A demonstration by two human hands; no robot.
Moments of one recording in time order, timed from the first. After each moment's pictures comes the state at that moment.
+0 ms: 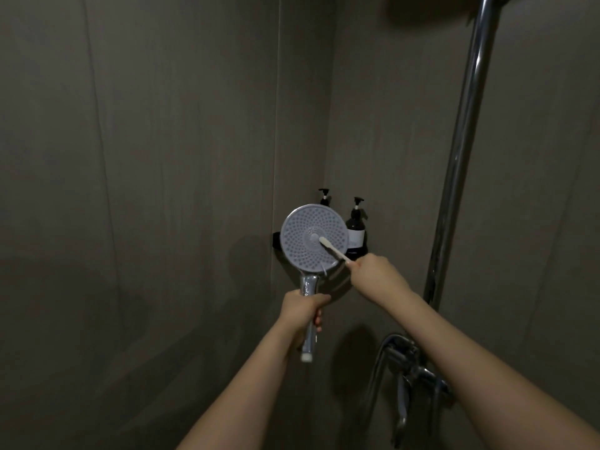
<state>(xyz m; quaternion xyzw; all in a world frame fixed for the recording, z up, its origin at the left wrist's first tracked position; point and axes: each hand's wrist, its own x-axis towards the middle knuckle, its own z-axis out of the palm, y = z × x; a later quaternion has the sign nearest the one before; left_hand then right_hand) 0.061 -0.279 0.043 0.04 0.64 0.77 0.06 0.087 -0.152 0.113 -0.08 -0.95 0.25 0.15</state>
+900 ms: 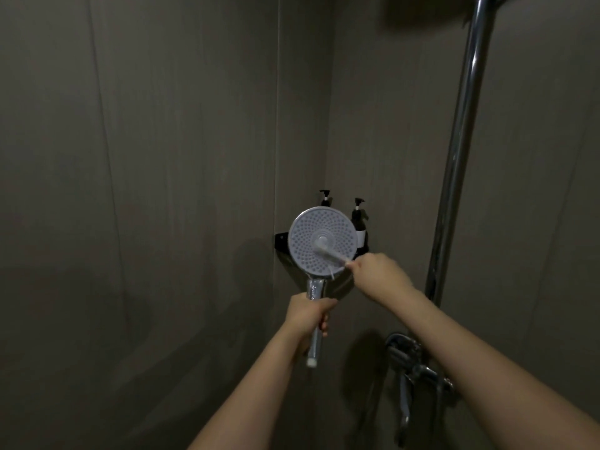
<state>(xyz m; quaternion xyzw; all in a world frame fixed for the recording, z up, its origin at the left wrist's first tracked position) 0.075 -0.277 0.044 0.06 0.66 0.75 0.06 0.100 -0.158 0.117 -0.08 -0.95 0.26 0.17</state>
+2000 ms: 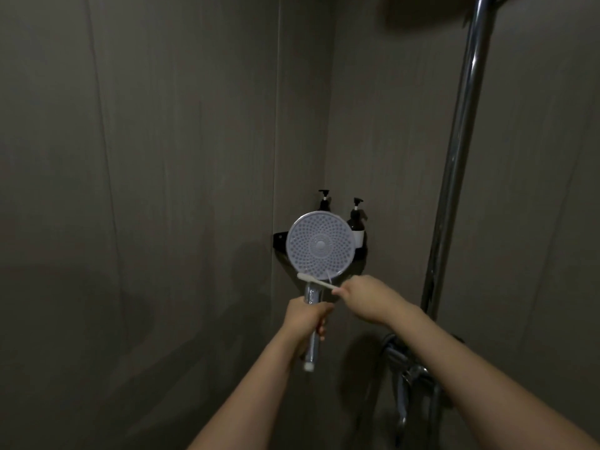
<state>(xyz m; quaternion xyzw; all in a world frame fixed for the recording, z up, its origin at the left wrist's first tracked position) 0.073 -0.276 0.035 0.05 0.67 0.74 0.05 0.113 -0.169 0.107 0.02 -0.98 0.16 0.08</state>
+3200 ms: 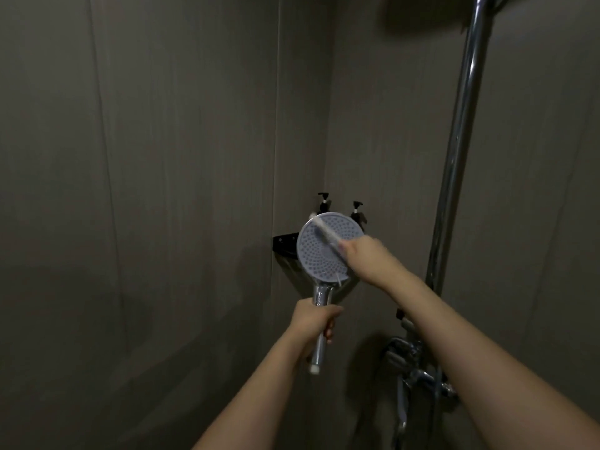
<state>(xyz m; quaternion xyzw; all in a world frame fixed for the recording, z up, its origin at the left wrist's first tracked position) 0.077 -0.266 0.039 0.06 0.68 0.73 0.08 0.100 -0.170 0.152 0.01 -0.97 0.18 0.17</state>
